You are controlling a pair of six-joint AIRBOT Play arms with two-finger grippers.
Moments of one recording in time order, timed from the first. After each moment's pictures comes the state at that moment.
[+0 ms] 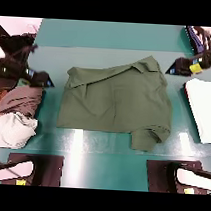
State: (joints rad) left arm 0.15 -1.30 1.17 1.08 -1.38 -1.29; right arm -0.11 -1.32 1.46 -1.07 1.47 1.39
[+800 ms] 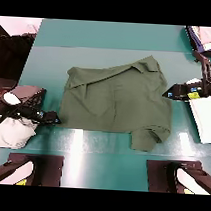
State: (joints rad) left arm 0.12 -1.08 0.58 1.02 -1.17 -1.27; right arm -0.12 -1.01 1.09 -1.04 1.38 1.36
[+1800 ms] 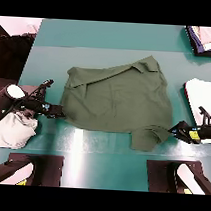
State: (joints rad) left arm 0.00 -1.08 0.70 1.01 -1.15 -1.29; right arm -0.60 -0.90 0.47 -1.10 1.32 1.36
